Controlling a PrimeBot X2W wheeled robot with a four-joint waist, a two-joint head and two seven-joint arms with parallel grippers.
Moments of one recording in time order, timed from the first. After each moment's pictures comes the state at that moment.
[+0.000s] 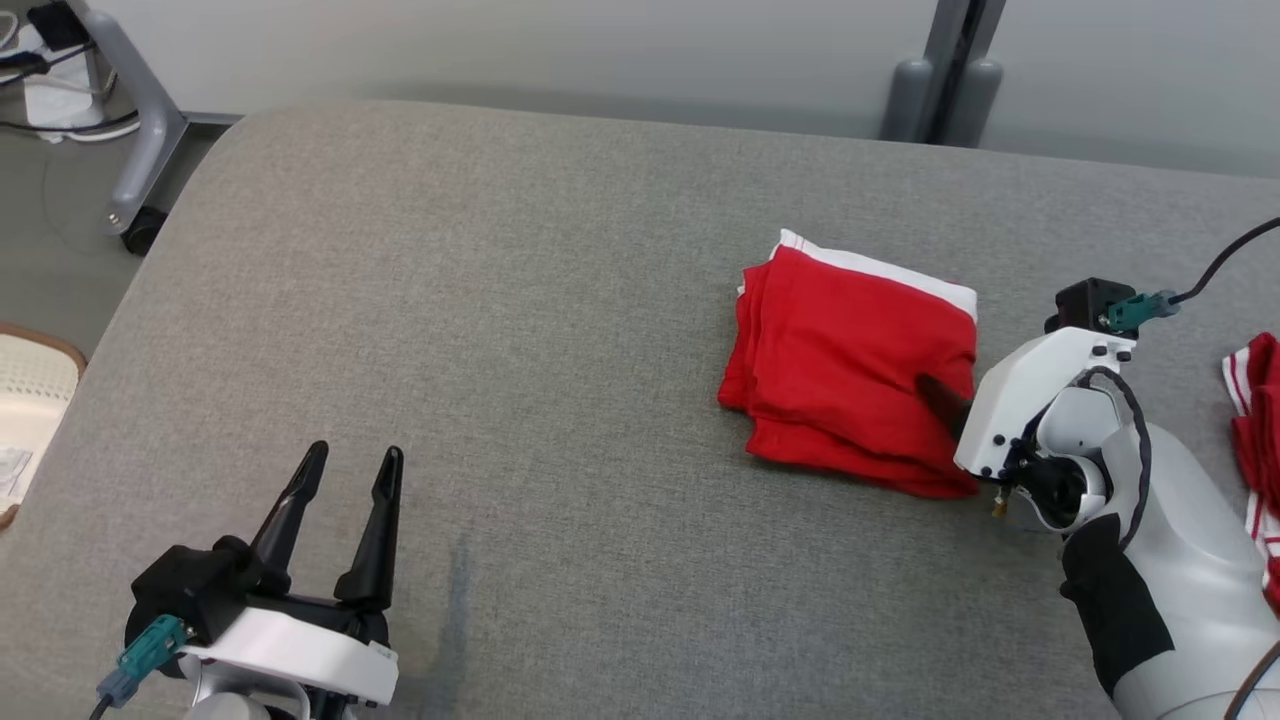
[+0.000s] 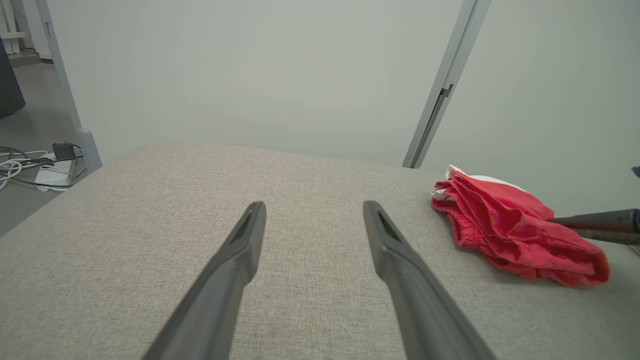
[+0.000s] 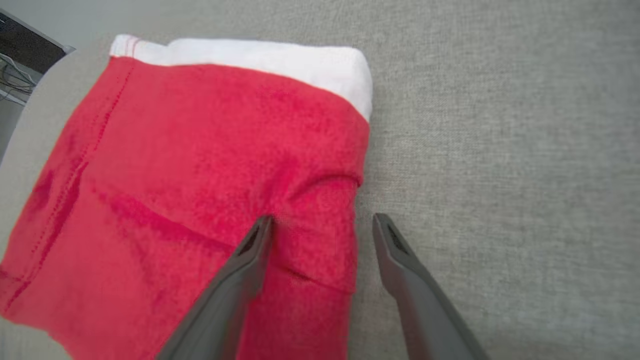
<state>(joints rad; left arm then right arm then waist) -0.08 0.19 -0.15 0.22 -0.42 -0.13 -0.26 -0.72 -0.05 0.01 0.92 0.37 0.13 0.39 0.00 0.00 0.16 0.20</state>
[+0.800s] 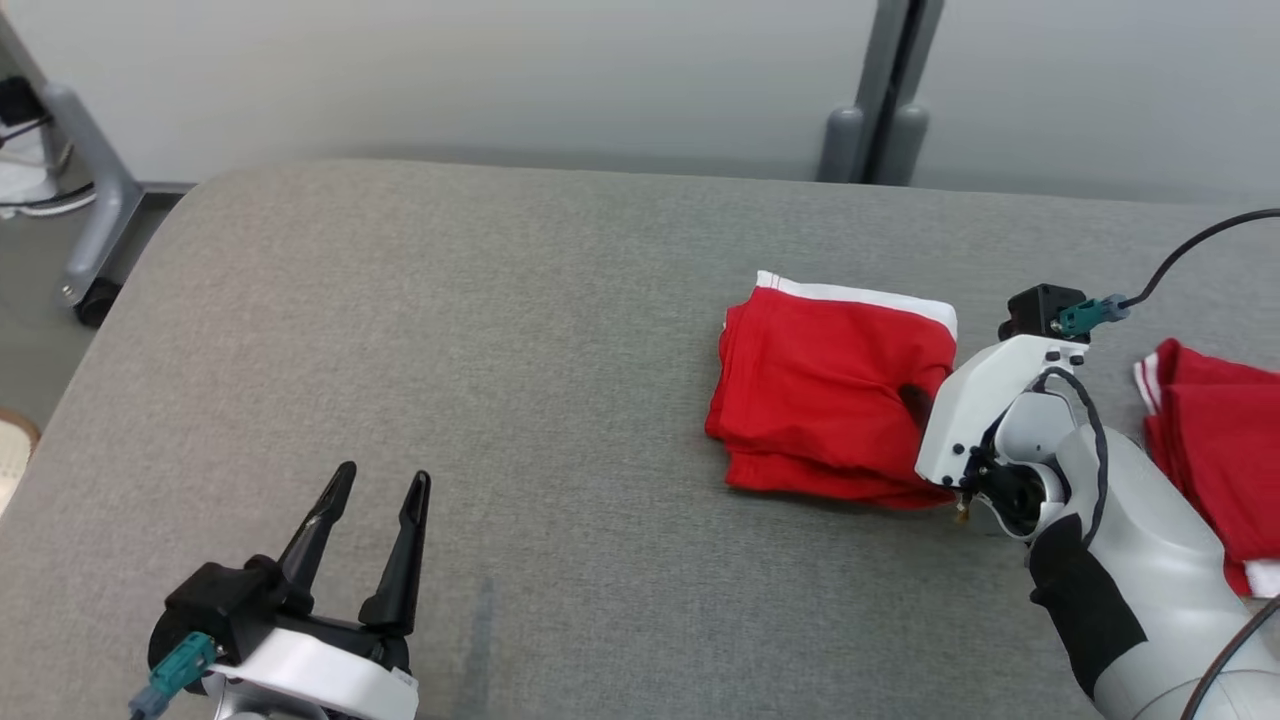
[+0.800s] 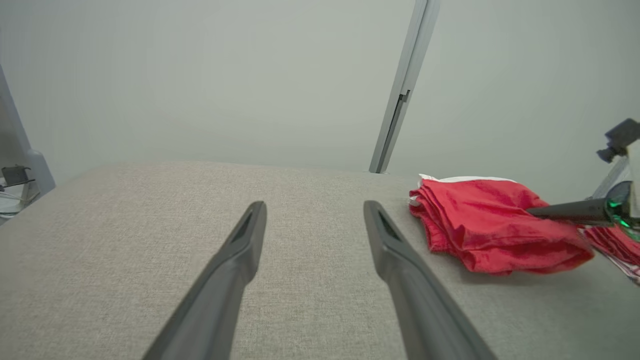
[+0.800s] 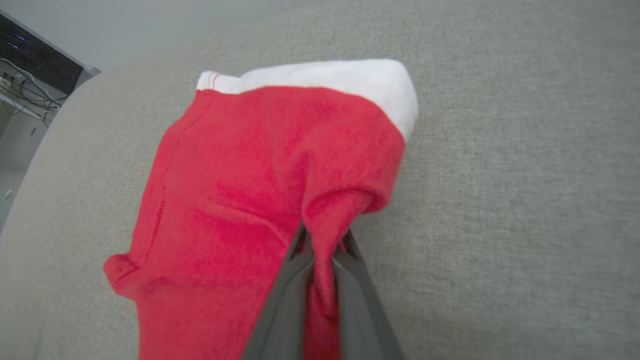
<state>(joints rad) -0.07 0.20 -0.20 0.22 -0.42 -0.13 -0.26 -0.80 -0.05 0.19 1.09 0.52 0.13 0.32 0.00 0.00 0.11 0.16</state>
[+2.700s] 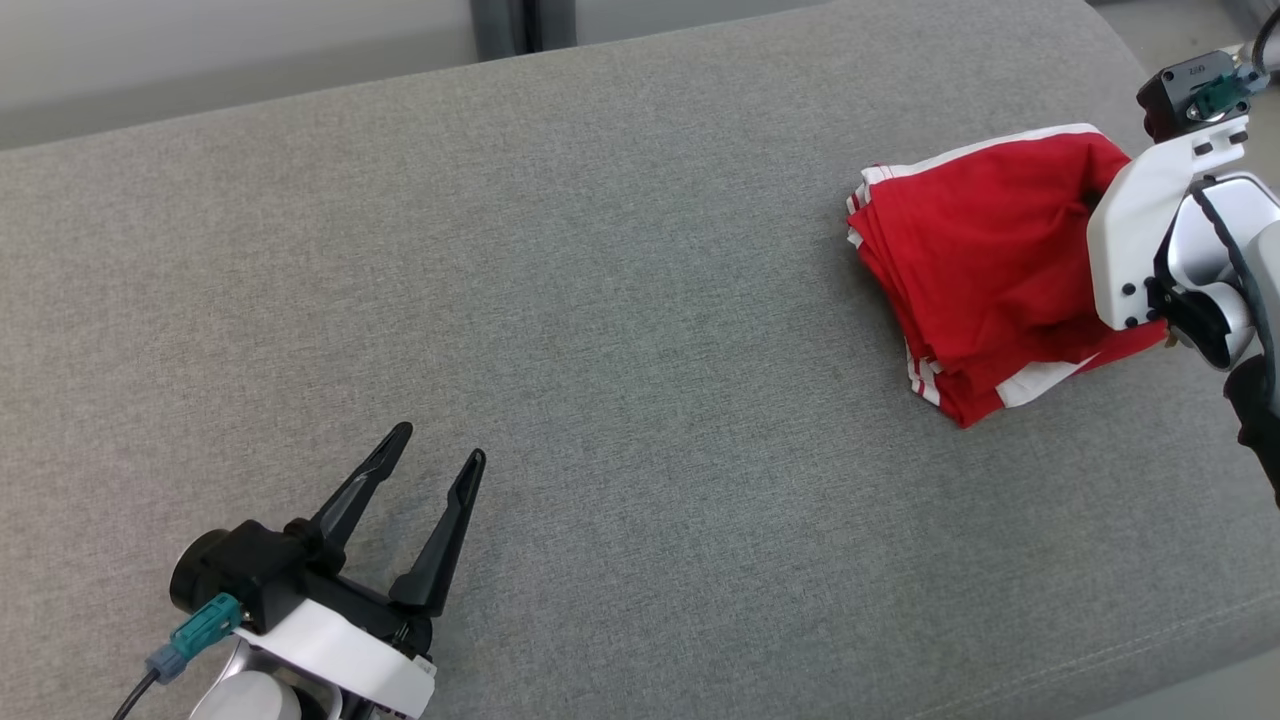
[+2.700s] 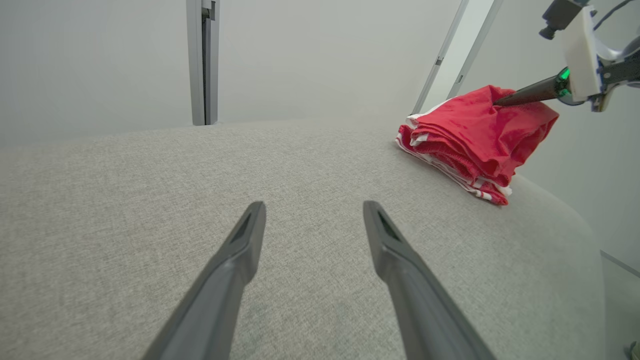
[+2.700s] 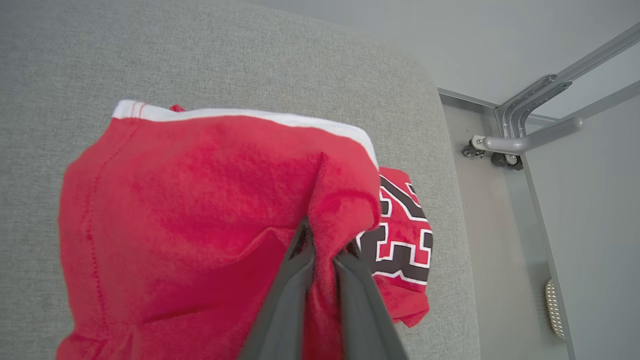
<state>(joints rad) -0.15 0.33 -0.39 0.13 -0.48 -0.13 -0.26 -1.03 -0.38 0.57 0.89 0.44 0.13 0.42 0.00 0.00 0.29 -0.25</state>
